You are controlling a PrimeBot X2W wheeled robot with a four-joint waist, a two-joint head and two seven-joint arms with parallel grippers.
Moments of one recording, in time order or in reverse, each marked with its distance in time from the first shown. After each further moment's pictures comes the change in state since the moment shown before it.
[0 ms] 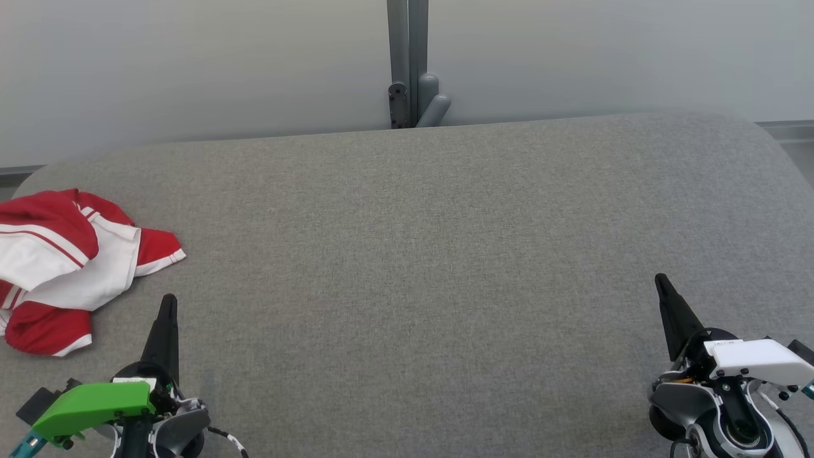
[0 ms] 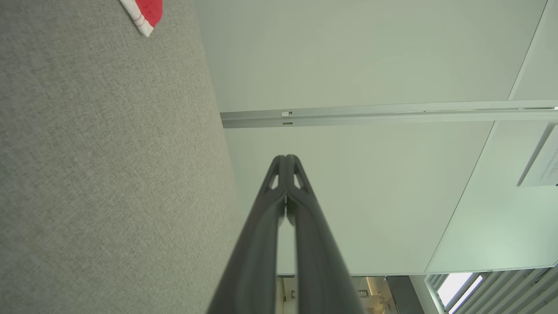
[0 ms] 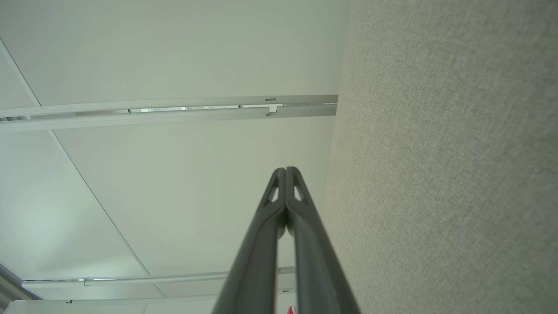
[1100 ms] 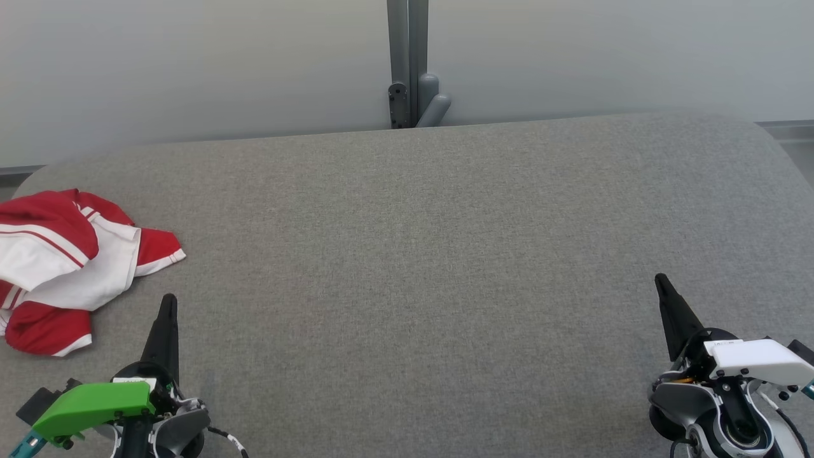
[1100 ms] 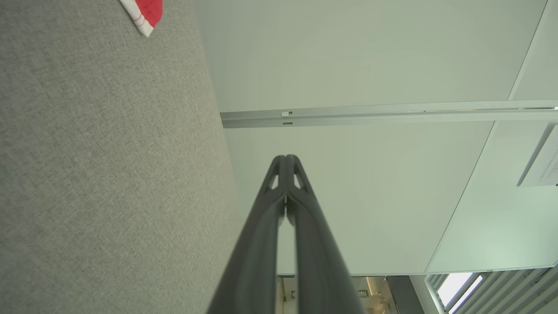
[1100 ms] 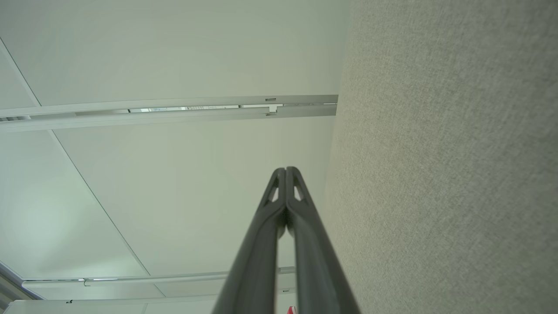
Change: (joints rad) left arm 0.000 0.000 0.000 0.000 0.000 0.000 0.000; right arm 0.000 0.000 0.000 0.000 0.000 0.000 0.000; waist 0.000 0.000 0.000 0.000
